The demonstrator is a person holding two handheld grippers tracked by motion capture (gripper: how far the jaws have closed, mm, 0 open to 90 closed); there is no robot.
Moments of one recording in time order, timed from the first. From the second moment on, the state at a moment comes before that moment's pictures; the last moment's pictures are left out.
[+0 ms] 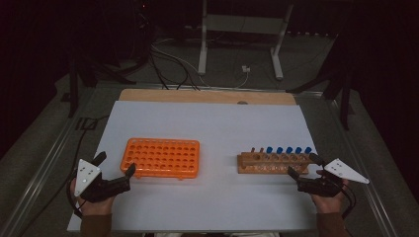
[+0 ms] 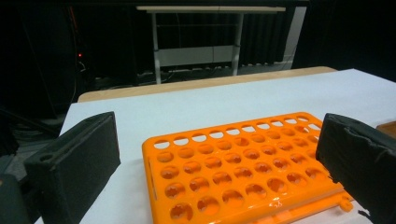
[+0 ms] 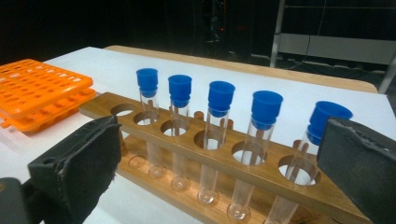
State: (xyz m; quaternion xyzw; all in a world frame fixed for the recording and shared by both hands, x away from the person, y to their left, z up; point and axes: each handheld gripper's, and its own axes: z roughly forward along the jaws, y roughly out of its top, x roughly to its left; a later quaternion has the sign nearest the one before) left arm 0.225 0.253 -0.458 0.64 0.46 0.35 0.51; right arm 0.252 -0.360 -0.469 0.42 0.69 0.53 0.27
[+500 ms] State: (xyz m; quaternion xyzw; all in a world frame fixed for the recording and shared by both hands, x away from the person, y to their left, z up) left arm 0.228 0.250 -0.459 0.64 0.45 0.35 0.51; right arm 0.255 -0.371 -0.462 0.44 0.68 0.52 0.28
